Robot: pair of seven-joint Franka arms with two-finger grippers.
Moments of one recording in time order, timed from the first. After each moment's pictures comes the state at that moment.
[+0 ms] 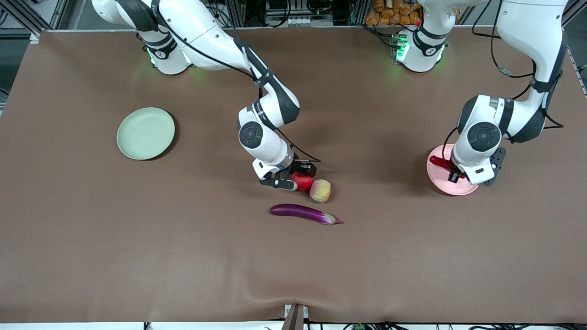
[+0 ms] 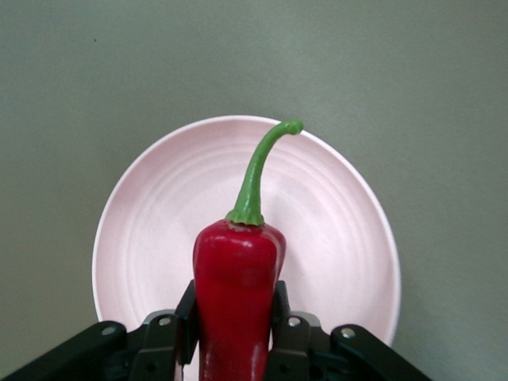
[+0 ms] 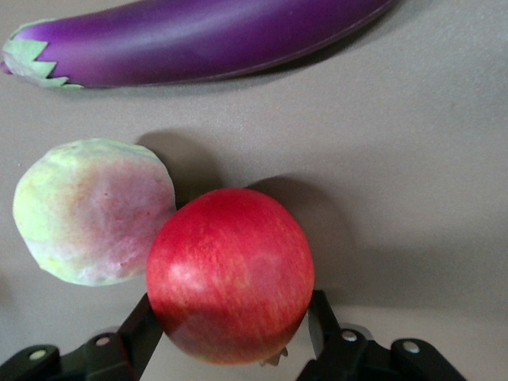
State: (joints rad) left arm 0.03 0.33 -0.08 -2.20 0.49 2.37 -1.49; right arm 0.78 0.80 -0.04 -1.55 0.56 2.55 0.58
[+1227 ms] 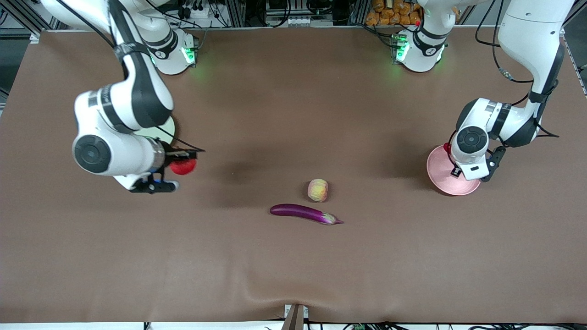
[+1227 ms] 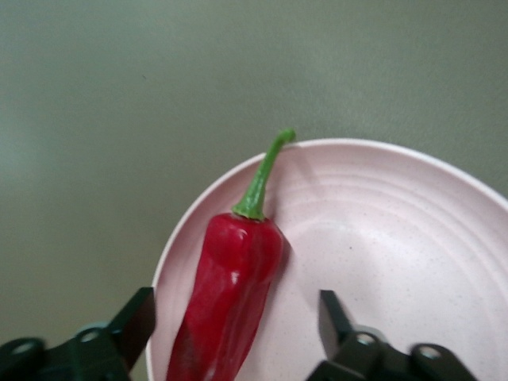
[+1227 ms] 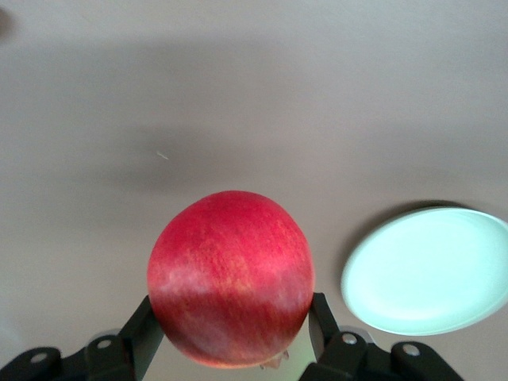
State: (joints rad) left arm 0.06 0.37 -0.09 -2.22 0.68 2.28 -1.55; right arm 0.29 0.31 -0.08 -1.70 0.13 1.63 0.14
